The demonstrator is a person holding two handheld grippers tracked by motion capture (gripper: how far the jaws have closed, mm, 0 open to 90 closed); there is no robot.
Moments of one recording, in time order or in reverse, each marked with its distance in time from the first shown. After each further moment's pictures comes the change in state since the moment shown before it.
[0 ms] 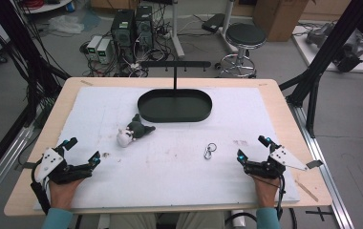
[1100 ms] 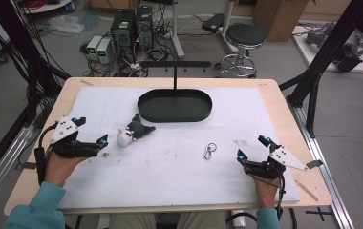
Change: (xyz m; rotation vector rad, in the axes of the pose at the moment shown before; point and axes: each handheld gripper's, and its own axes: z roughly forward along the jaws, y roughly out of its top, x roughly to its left) left arm -0.001 0.079 0.058 0.322 -0.091 0.137; right arm 0.001 0.000 0.000 0.004 0.003 0.005
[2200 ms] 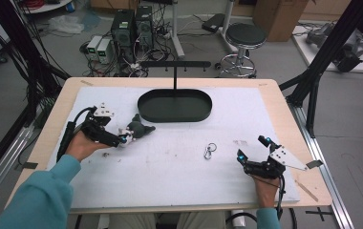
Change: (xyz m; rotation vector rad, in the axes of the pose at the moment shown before) left arm -0.006 0.022 0.075 0.412 -0.116 0.049; right arm -0.001 0.000 0.000 -0.002 -0.002 -0.004
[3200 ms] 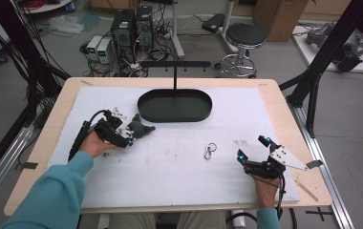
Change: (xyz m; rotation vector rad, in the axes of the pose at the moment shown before) left arm -0.006 0.001 0.040 0.185 -0.006 -0.012; right arm 0.000 0.000 0.000 -0.002 0.003 0.008
